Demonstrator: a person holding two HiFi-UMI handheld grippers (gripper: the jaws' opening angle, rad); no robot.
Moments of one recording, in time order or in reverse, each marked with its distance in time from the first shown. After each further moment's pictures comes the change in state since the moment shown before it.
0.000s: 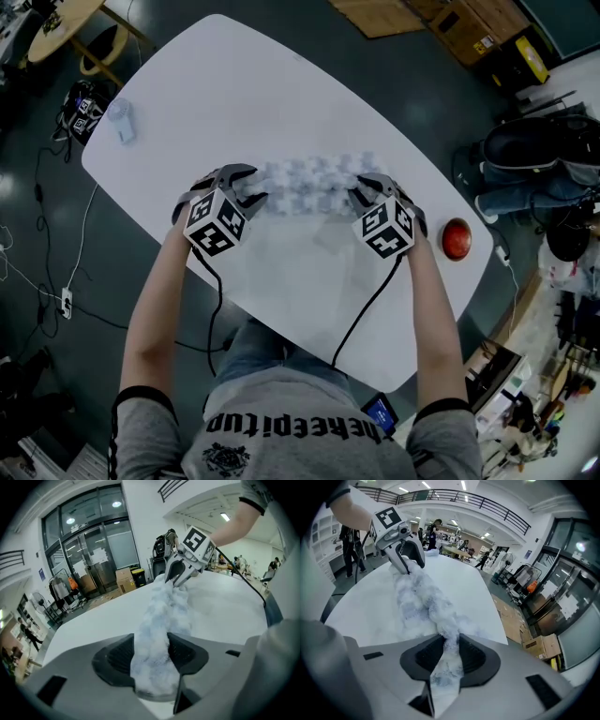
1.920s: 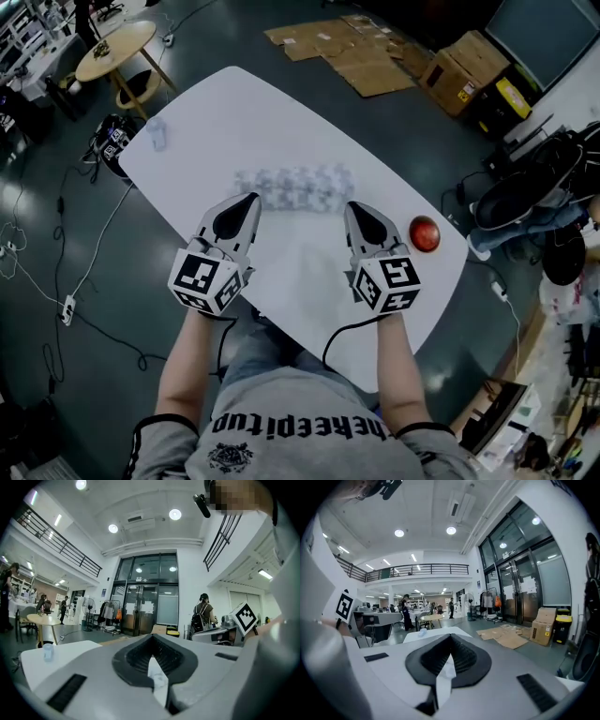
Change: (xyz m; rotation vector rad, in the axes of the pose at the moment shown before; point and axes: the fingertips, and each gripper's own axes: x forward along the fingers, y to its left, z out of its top) left arm -0.228 -0.100 0.164 -0.532 -0.742 0.457; right arm -0.271 0.042 0.045 0.604 -0.740 -0.166
